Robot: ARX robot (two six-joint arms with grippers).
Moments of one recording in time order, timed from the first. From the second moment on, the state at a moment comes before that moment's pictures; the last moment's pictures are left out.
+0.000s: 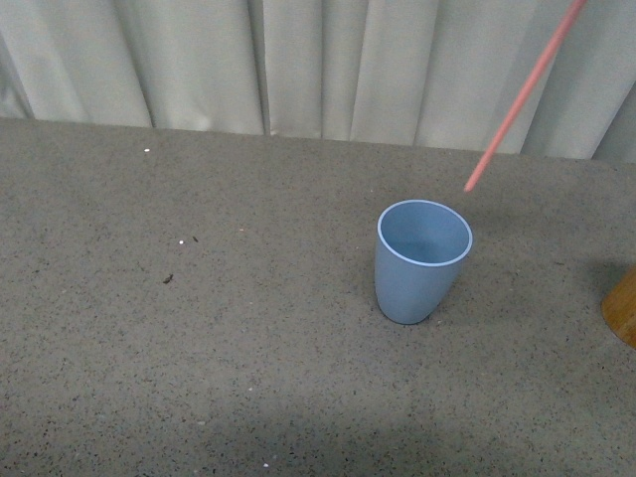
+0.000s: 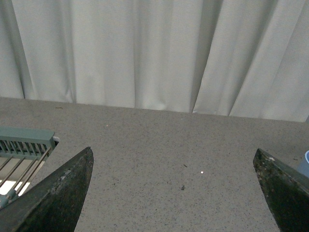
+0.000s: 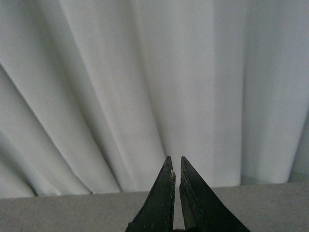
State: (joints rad) left arm 0.00 0.00 0.02 0.00 0.00 -0.01; right arm 0.30 1.53 0.90 0.58 0.26 0.24
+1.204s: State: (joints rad) left arm 0.00 0.00 0.02 0.00 0.00 -0.01; right arm 0.01 0.88 0.17 0.65 0.02 0.02
